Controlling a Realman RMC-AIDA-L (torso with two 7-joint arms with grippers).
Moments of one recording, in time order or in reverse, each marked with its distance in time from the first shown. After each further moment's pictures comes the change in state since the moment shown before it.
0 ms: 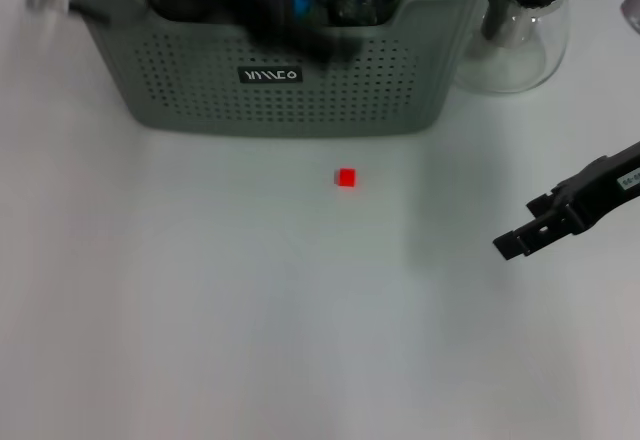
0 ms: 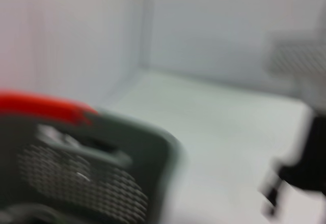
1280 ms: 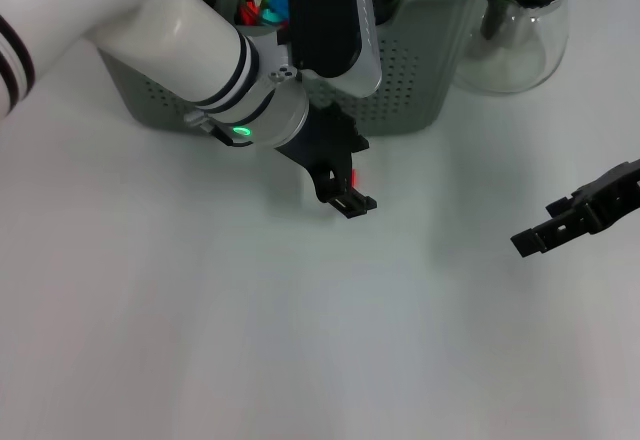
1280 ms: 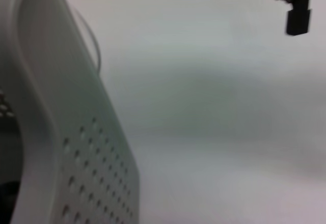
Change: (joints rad) left arm -0.129 -0.067 0.486 -0.540 0.186 -0.588 0.222; right arm -0.017 -0.028 0.052 0.074 0.000 0.039 -0.023
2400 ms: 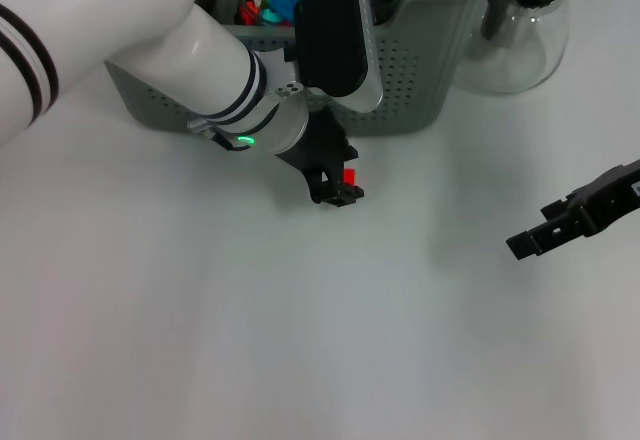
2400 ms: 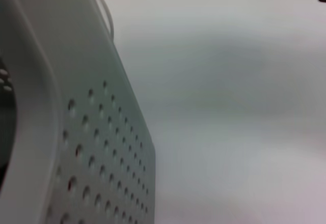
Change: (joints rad) left arm -0.035 -0.006 0.043 -0.108 0.023 -0.125 -0.010; right arm 0.003 0.004 0.000 0.022 0.000 0.015 -0.012
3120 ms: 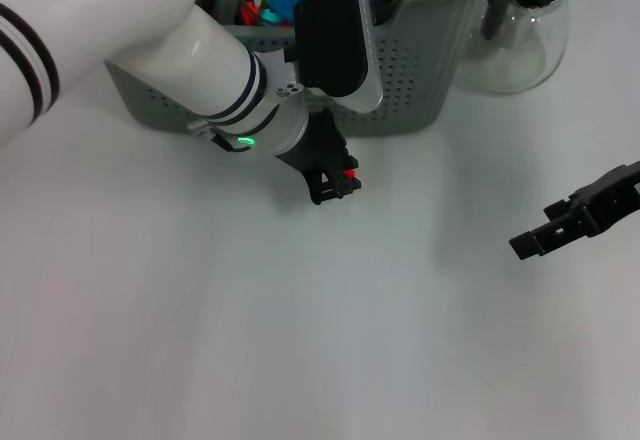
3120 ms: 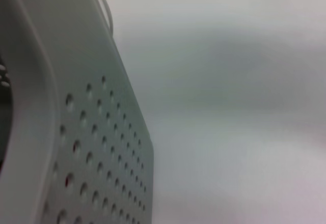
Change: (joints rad) left arm -0.003 0.000 0.000 -0.005 -0.001 0.003 -0.007; right arm -0.001 -0.005 0.000 0.004 0.000 0.001 -0.007
